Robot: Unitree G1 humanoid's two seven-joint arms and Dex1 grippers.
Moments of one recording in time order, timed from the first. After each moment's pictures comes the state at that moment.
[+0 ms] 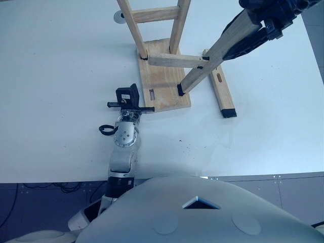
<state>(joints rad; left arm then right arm) 0.26 -0.06 -0.15 -0.17 0.00 0.16 0.10 -1.21 -0.88 0.72 0.17 0.25 0.63 1.61</state>
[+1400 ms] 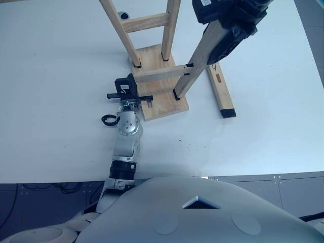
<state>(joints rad) 0.08 -0.06 -0.11 0.10 -0.02 -0.03 0.17 -1.47 -0.75 1.04 0.13 0.28 0.77 1.57</state>
